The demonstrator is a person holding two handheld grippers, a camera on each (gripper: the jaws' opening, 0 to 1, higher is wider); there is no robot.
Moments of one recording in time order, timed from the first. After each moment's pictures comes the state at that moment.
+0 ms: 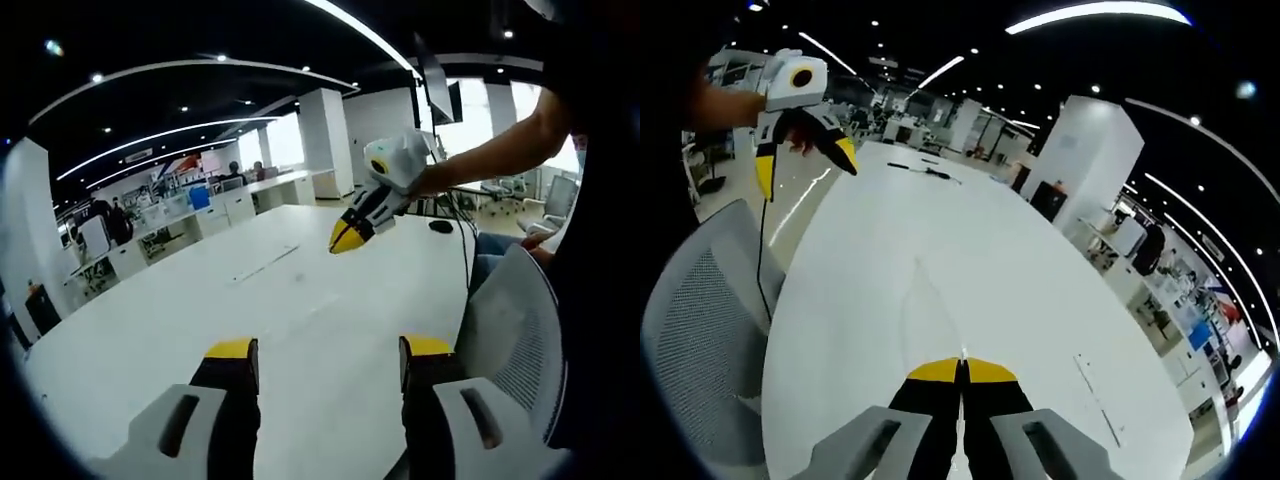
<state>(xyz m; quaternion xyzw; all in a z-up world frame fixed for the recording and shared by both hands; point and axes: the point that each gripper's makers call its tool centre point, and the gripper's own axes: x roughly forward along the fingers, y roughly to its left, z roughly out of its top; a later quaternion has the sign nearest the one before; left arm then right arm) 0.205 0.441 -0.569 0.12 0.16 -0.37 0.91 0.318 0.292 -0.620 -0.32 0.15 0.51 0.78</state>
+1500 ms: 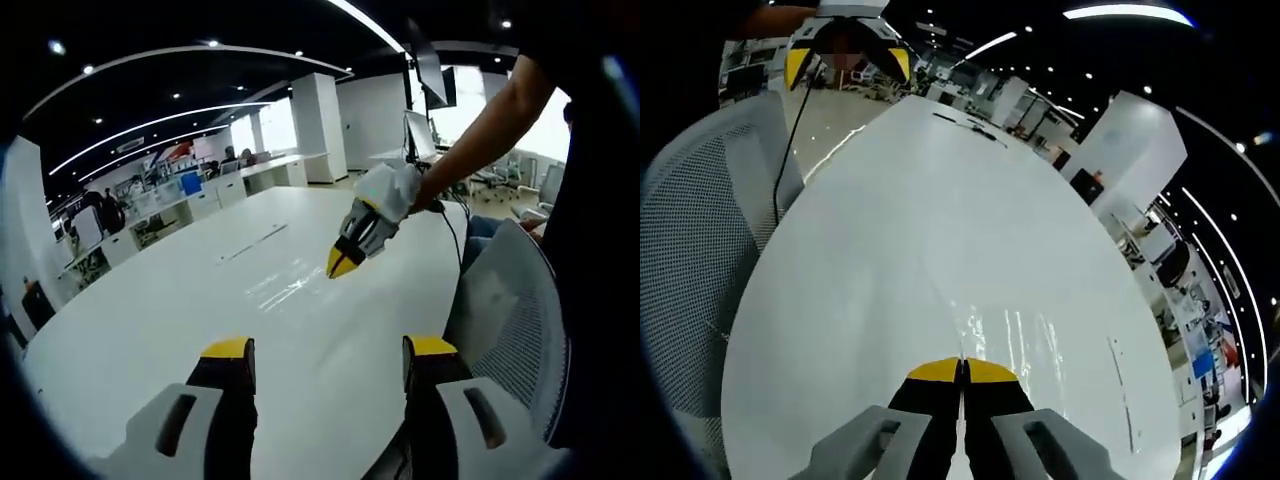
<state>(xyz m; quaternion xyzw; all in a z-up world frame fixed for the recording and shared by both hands) 0.188 0.430 -0.603 0.13 0.19 -0.38 0.90 0.313 0.290 -0.715 -0.42 0.17 0.53 0.71</state>
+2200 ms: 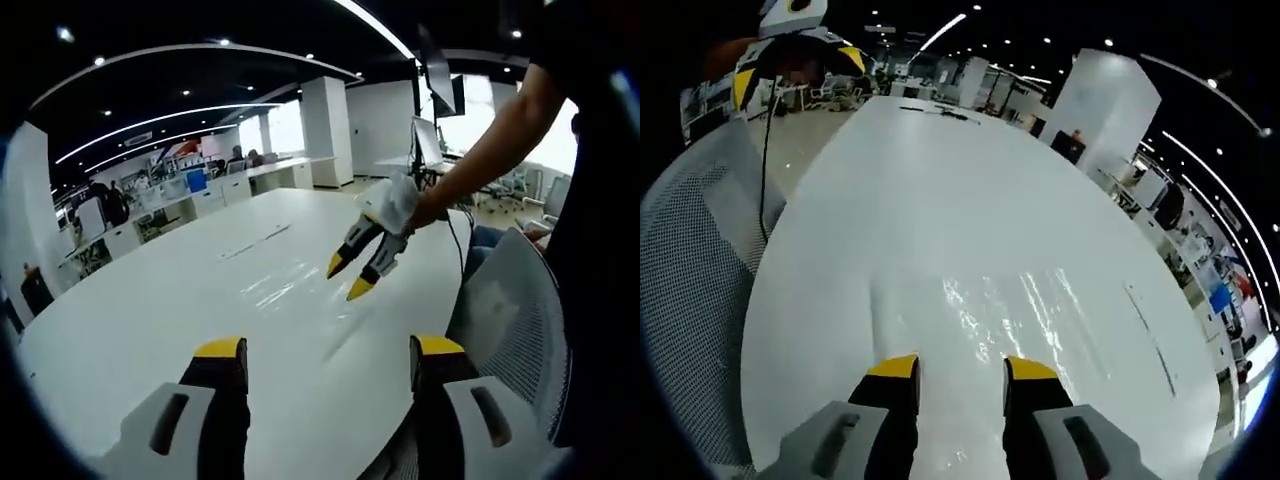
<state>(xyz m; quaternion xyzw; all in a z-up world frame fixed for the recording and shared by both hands) 0.191 0.428 -0.607 0.11 0.19 -0.37 0.90 0.307 0.275 -0.732 -0.31 0.27 0.49 0.77</state>
